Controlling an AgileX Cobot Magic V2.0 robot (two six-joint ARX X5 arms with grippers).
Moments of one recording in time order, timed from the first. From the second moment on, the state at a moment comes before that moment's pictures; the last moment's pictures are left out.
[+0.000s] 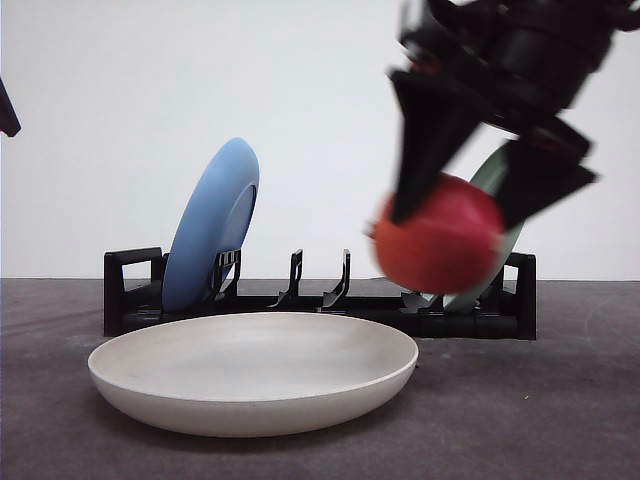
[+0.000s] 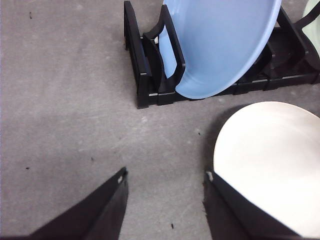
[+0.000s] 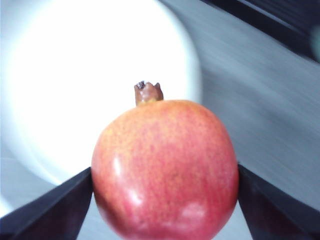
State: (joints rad) left_arx -0.26 0.82 0.77 -0.64 0.07 -0.10; right_arx 0.64 1.36 0.99 -0.61 -0.26 0.13
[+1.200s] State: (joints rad) left_arx -0.26 0.82 0.77 -0.64 0.07 -0.10; right_arx 0.81 1.63 0.99 -0.29 -0.21 0.13
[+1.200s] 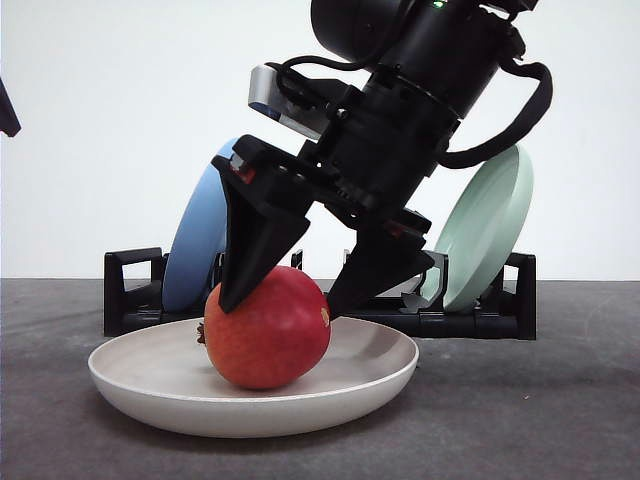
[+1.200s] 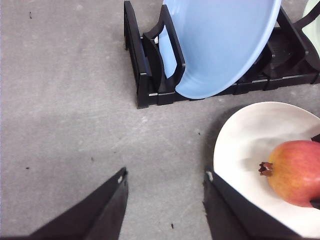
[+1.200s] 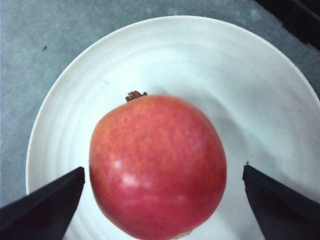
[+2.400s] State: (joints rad) left_arx -0.26 0.82 0.77 -0.64 0.07 -0.12; right_arx 0.28 0.75 0.50 -0.25 -0.21 0.13
